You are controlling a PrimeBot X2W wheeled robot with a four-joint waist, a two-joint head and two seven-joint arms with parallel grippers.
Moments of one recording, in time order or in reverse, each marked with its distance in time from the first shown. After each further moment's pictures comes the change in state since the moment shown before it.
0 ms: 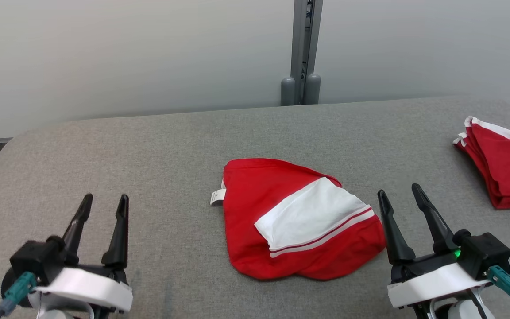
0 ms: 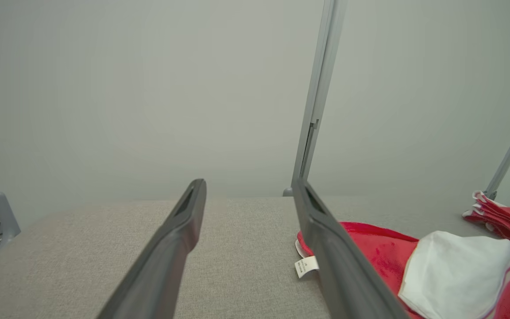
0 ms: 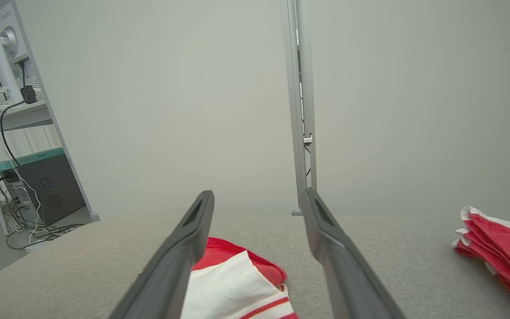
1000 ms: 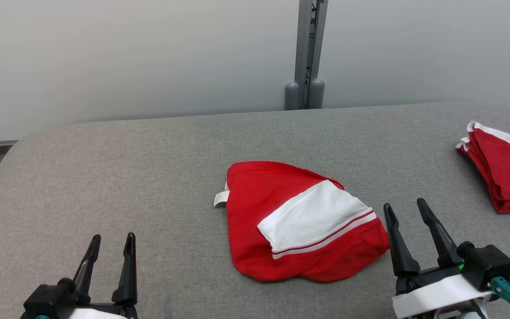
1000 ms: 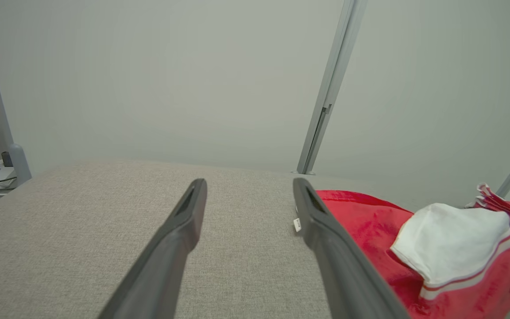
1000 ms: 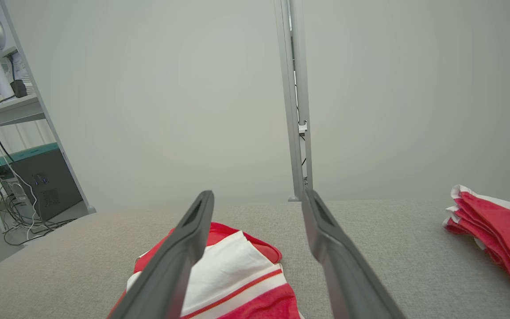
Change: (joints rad) left arm 0.203 -0.253 0.254 0.030 0.235 -0.158 0.000; right arm 0.051 0.000 -0.021 0.009 0.006 0.000 0.000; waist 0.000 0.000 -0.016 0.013
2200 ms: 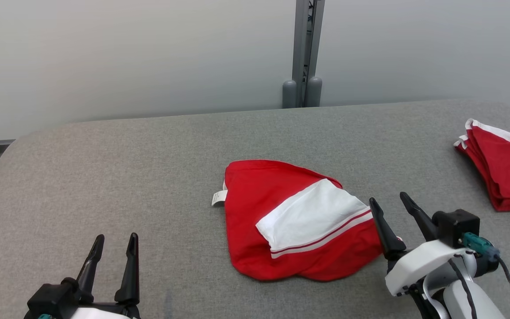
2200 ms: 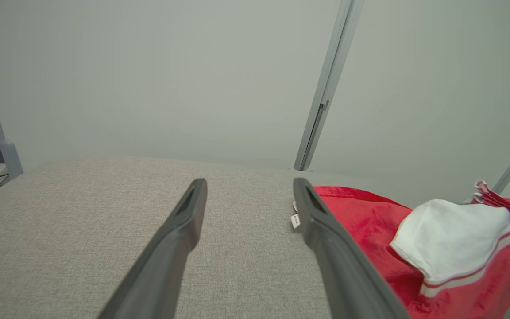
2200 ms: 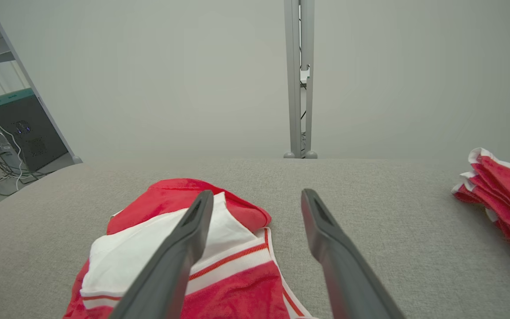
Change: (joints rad) left arm -0.013 -0.063 0.071 0.048 0.068 -0.072 0.000; right arm -0.164 -0.036 0.057 0.224 0.022 0.000 0.122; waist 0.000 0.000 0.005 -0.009
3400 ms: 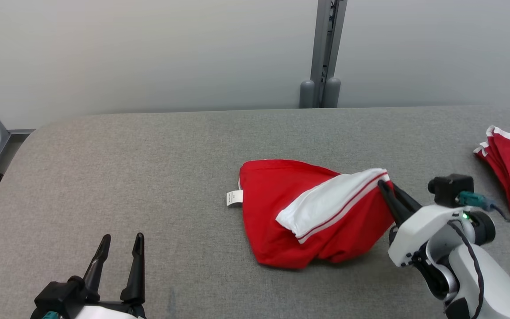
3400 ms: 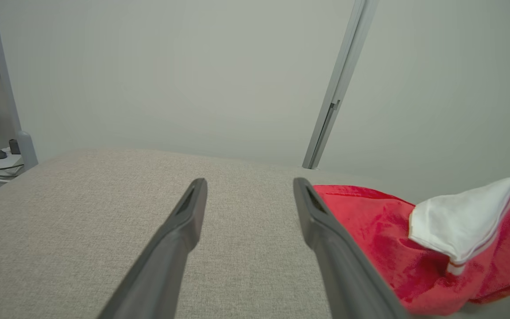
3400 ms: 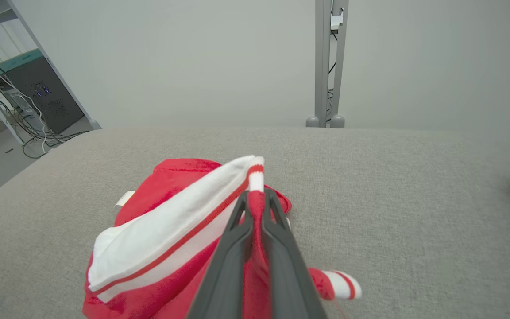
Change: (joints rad) left arm -0.015 -0.024 0.010 0.032 0.016 -0.026 0.000; right arm -0.185 -0.101 0.139 0.170 0.212 0.000 0.152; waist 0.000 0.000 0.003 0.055
